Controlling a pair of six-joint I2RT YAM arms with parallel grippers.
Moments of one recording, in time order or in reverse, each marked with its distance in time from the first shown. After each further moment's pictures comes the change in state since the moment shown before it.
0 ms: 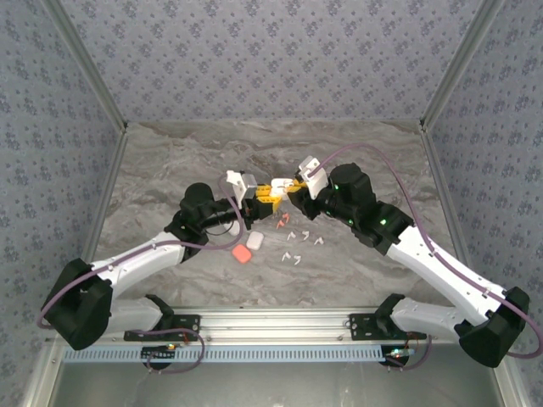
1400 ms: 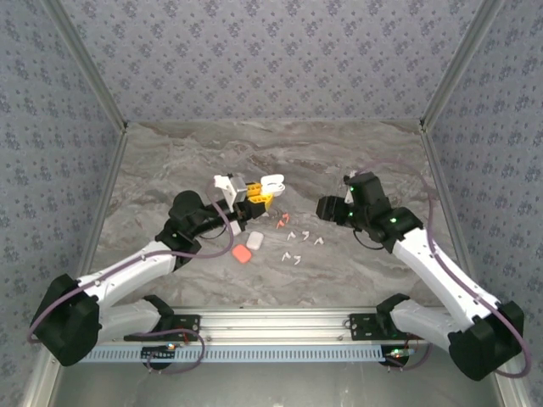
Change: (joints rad) left arm 0.000 -0.123 -0.066 0.015 -0.103 0.047; right arm -0.261 -0.017 -0.183 -0.288 0.008 0.716
